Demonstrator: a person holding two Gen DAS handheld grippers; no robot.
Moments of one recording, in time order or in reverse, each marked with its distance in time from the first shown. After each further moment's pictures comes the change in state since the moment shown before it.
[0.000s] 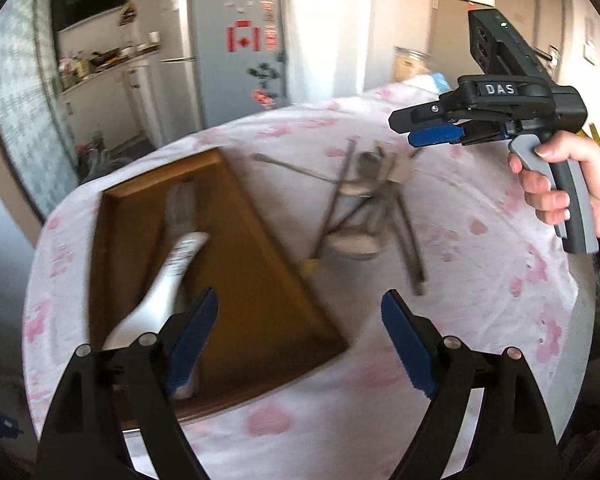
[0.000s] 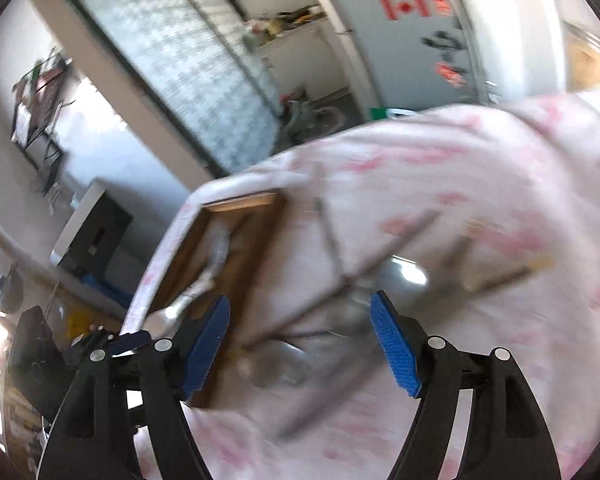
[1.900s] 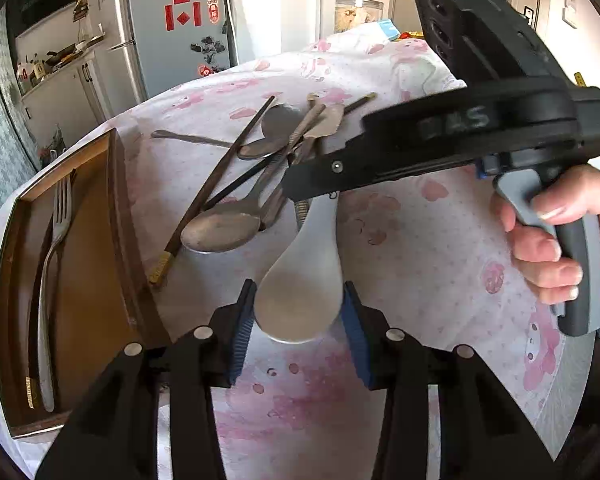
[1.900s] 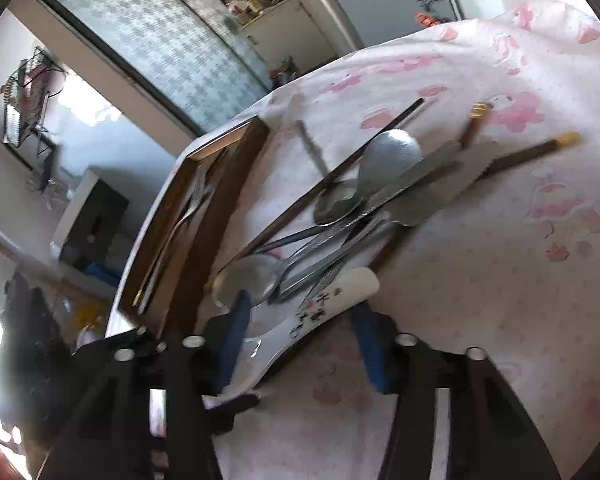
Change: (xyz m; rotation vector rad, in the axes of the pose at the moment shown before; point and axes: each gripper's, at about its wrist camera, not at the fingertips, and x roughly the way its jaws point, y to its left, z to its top) left arm 0.070 -0.065 -0.005 0.066 0.089 -0.068; right arm 0.037 0.007 -0.059 0.060 0.065 0.013
